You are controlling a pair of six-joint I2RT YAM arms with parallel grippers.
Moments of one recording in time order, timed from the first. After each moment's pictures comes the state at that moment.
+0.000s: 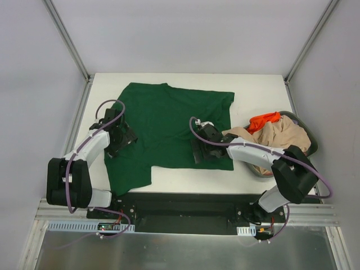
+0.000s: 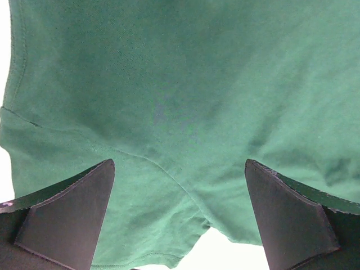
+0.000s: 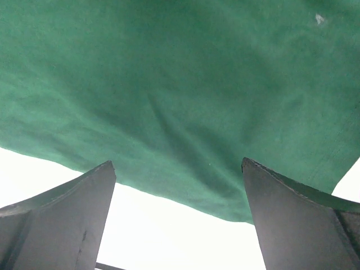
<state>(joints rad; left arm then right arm) -0.09 1.34 0.82 -0.65 -0.07 -0.78 0.80 1.55 0.92 -0.46 0.17 0.41</state>
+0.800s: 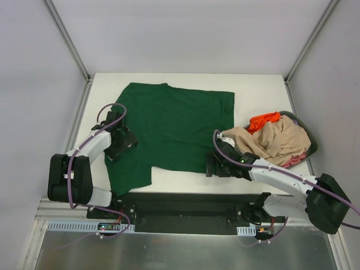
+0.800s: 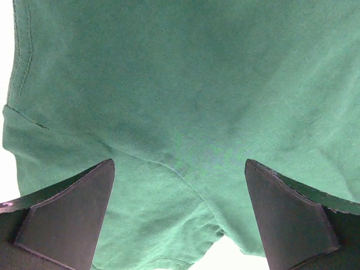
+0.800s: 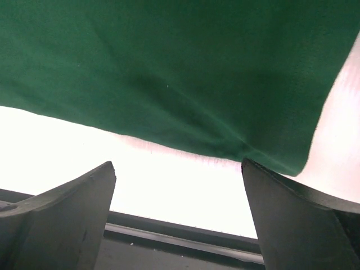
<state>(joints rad) -0.09 1.40 0.79 -0.64 -0.08 -0.78 0.86 1.17 0.59 -0.53 0.18 0.74</state>
